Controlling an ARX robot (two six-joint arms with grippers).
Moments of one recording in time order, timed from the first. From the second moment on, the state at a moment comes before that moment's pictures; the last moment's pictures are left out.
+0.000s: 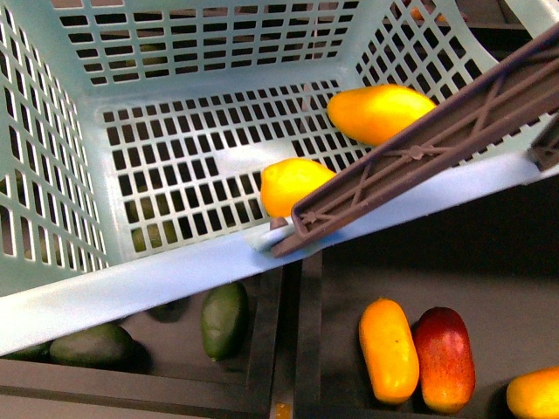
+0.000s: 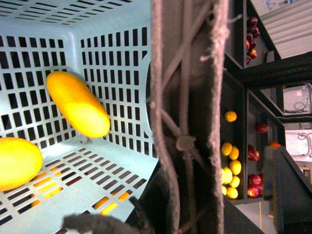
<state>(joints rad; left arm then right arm) -0.66 1.57 1.29 -0.23 0.08 -1.00 -0.04 1.09 0.62 0.36 -0.13 0.26</state>
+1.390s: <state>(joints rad) -0.66 1.57 1.29 -0.23 0.09 -0.99 0.00 0.43 0.02 0.42 0.00 0.00</state>
